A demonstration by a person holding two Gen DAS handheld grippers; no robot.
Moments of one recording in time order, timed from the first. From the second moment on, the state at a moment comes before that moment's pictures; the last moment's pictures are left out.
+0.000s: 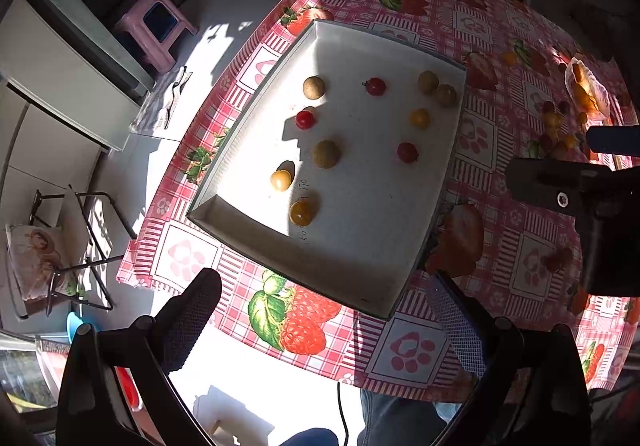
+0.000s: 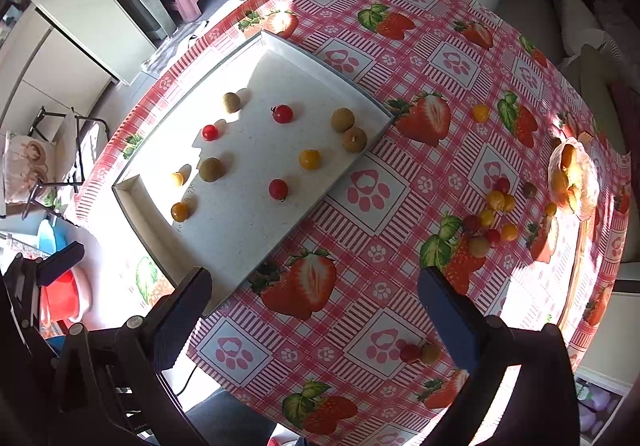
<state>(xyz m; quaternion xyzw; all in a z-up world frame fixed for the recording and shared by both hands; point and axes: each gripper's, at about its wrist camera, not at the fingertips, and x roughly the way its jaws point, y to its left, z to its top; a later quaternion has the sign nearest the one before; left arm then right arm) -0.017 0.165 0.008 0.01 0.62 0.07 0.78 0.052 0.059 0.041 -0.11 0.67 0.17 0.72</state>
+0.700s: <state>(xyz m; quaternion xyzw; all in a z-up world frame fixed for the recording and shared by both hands) -0.010 0.161 0.007 0.02 0.63 0.06 0.78 0.057 0.058 0.034 -0.10 0.67 0.16 0.72</state>
